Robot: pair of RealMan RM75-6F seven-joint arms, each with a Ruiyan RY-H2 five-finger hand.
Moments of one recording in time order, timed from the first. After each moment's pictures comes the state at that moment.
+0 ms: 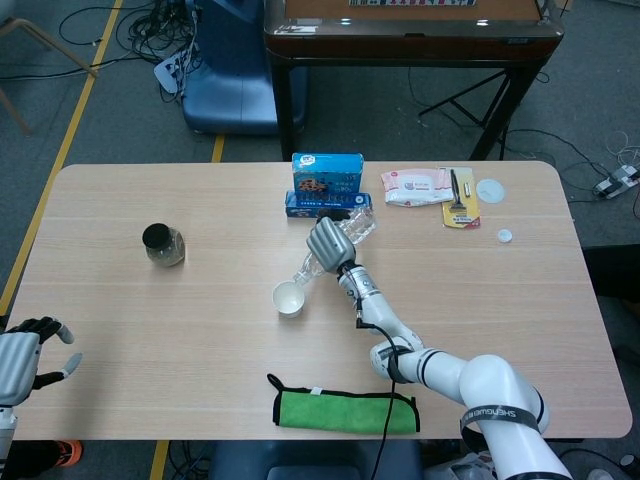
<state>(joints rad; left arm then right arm) -0.11 -1.08 -0.06 -1.64 1.46 1.45 0.07 1.19 -1.93 0.18 -0.81 -0.92 0.82 -1.19</state>
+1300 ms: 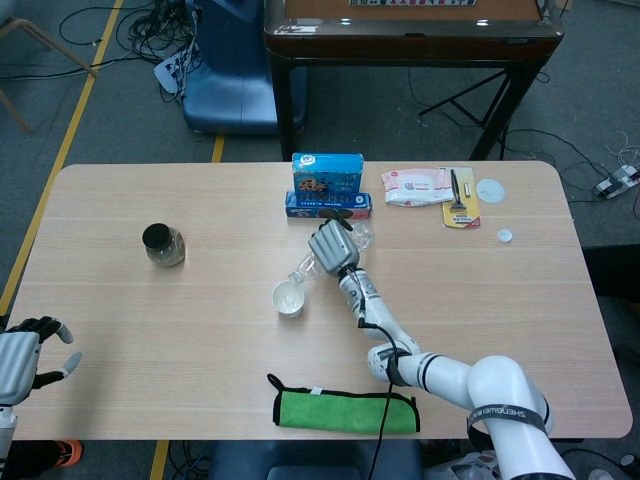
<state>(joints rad) -0.12 -1.08 -0.06 -1.65 1.44 1.45 0.08 1.16 -1.92 0.26 -0.88 -0.85 0.79 -1.06</state>
